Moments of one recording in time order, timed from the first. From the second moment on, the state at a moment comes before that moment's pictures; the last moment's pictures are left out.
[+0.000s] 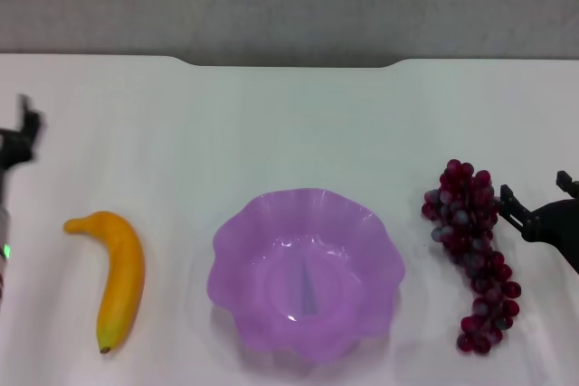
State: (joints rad) left arm -0.31 -2.03 -0.98 -0.72 1.81 0.93 0.69; right arm 0.42 2.01 0.75 0.31 -2.20 -0.78 -0.05
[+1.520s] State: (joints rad) left arm -0.34 -2.03 -1.01 -0.26 2.26 0.92 -0.37; right arm 0.19 1.97 1.15 1.08 -2.20 -0.11 -0.50
